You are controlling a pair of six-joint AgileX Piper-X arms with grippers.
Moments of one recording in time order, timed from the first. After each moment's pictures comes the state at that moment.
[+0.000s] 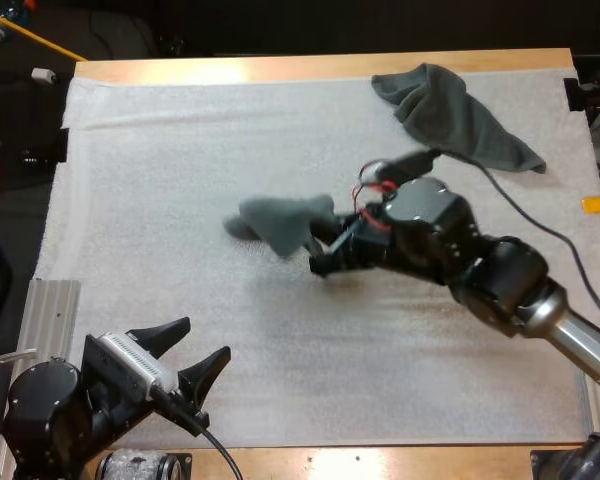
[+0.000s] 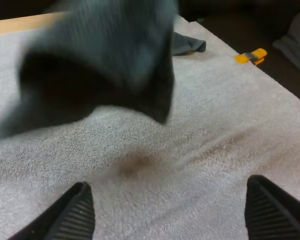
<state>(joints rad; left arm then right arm) -0.03 0.29 -0.74 1.05 0.66 -1.72 0.82 1.32 -1.18 0.59 -0.14 -1.45</state>
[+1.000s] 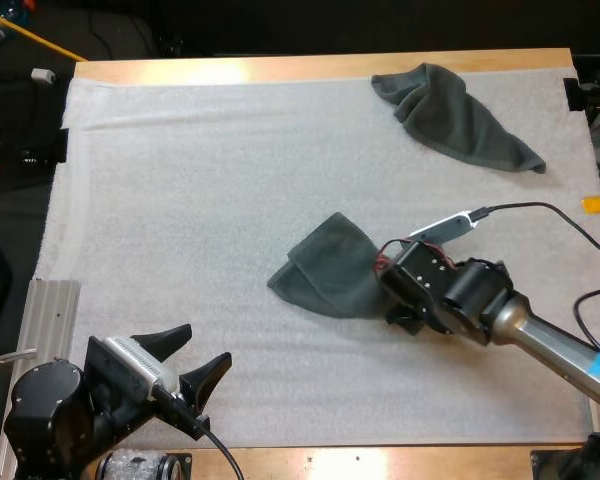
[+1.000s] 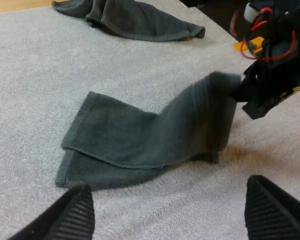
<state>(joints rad) -0.03 0.29 -0.74 1.10 0.66 -1.72 0.82 1.35 -1.00 1.05 0.50 -1.50</state>
